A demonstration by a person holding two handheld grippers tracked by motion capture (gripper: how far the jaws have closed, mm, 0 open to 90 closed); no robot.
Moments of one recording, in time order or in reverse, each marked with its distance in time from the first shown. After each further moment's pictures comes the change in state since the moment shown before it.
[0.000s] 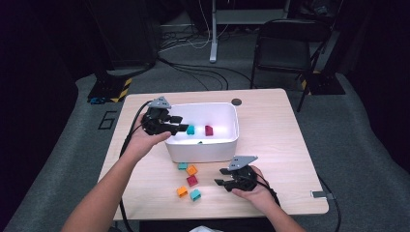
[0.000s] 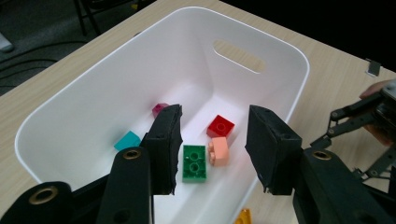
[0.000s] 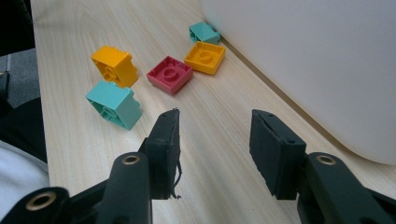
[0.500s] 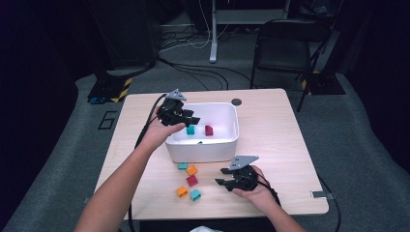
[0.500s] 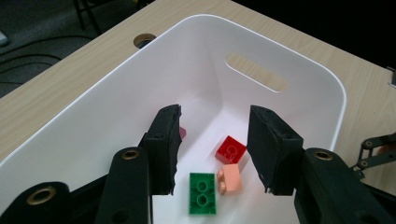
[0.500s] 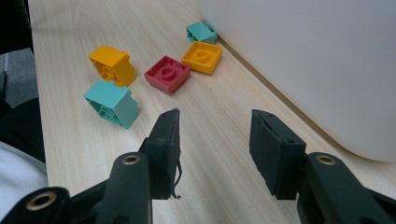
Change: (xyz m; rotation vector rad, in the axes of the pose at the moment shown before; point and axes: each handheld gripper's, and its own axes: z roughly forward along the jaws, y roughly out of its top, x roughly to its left) left arm 0.013 0.028 0.049 0.034 0.011 -0.009; right arm -0.001 -0.001 -0.002 -0.001 -0.008 -0.001
